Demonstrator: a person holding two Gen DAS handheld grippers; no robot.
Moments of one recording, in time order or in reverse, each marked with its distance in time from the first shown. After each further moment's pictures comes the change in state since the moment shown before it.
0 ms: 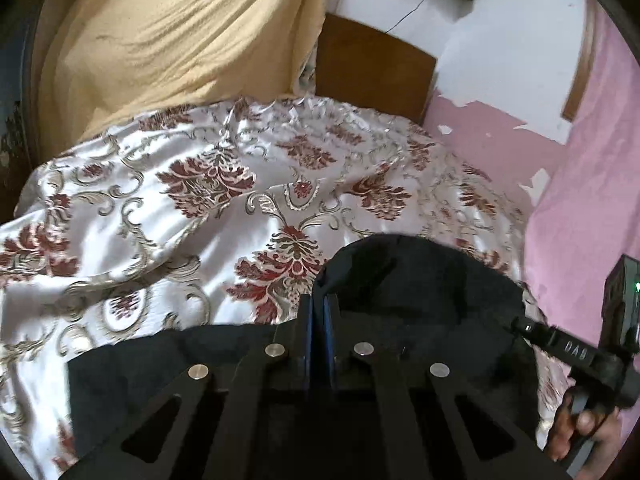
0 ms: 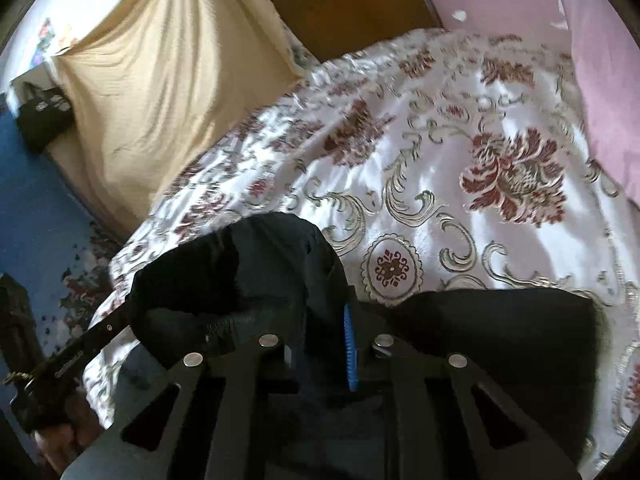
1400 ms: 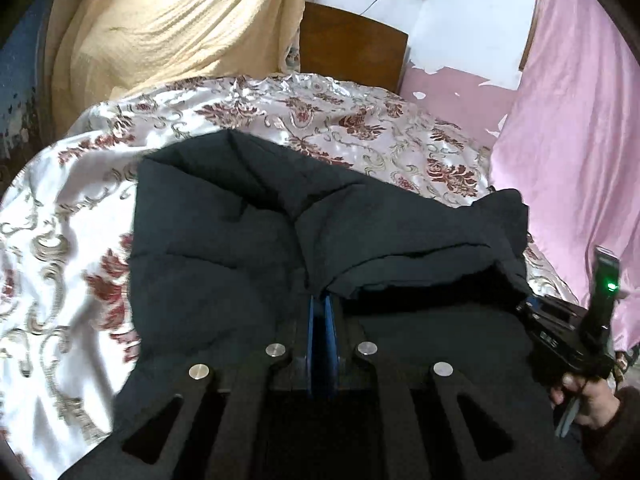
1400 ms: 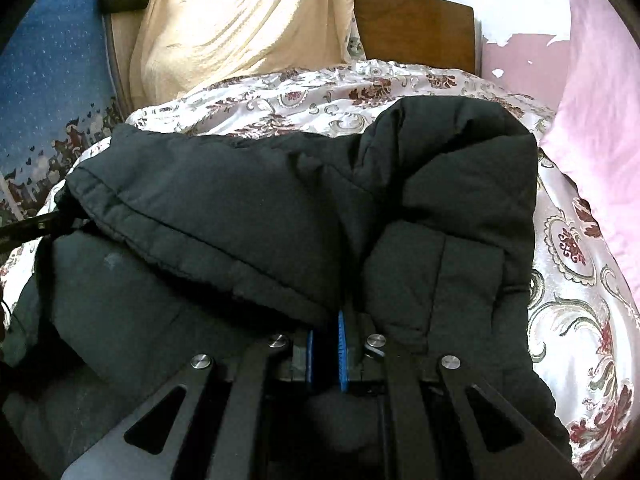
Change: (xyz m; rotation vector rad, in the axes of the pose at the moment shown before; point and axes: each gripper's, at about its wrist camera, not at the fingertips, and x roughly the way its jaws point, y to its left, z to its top) left arm -0.118 0.033 -0.160 0.087 0.054 -0.029; right arm -0.095 -0.017 -0.170 -0.396 -0.009 -0.139
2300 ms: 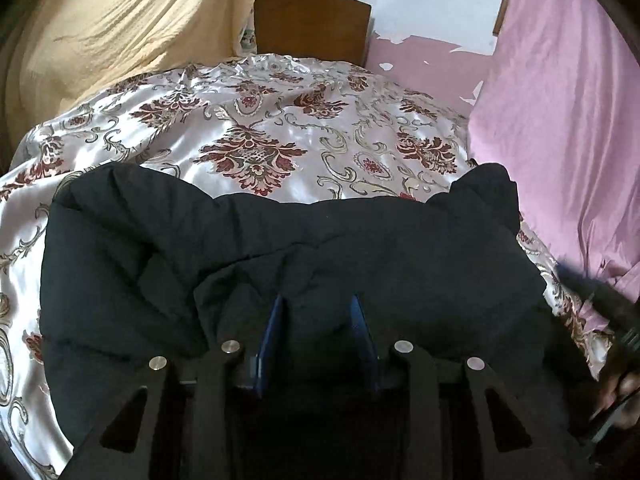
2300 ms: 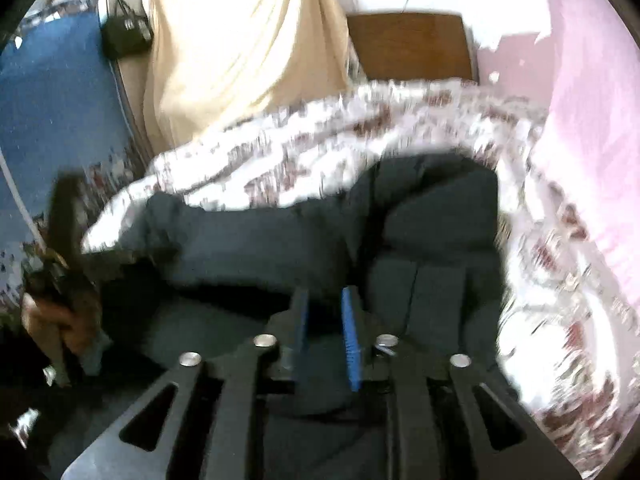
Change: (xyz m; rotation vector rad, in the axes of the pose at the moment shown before) left arm 0.070 -0.044 0.031 0.097 0.082 -0.069; right arm -0.070 -0.012 0.021 0.086 -0.098 0.090
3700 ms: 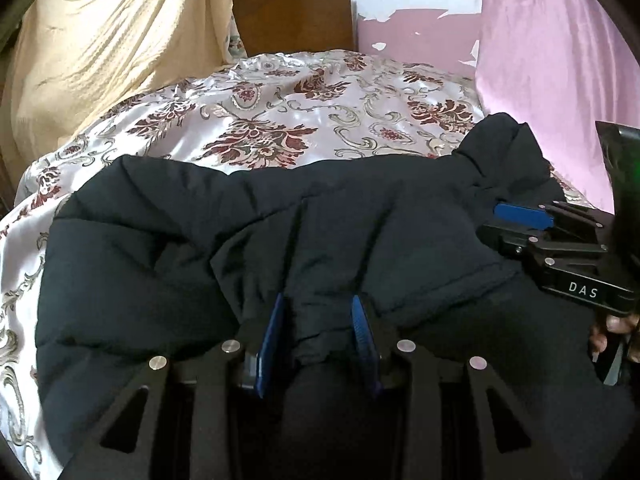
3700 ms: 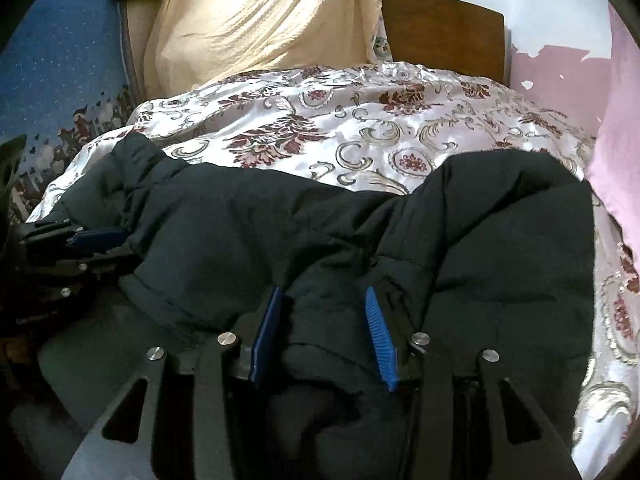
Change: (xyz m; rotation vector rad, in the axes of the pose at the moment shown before) left arm 0.038 0.005 -0.017 0.161 0.007 0.112; right arm 0.138 0.024 -0.001 -0.139 0.114 -0.036
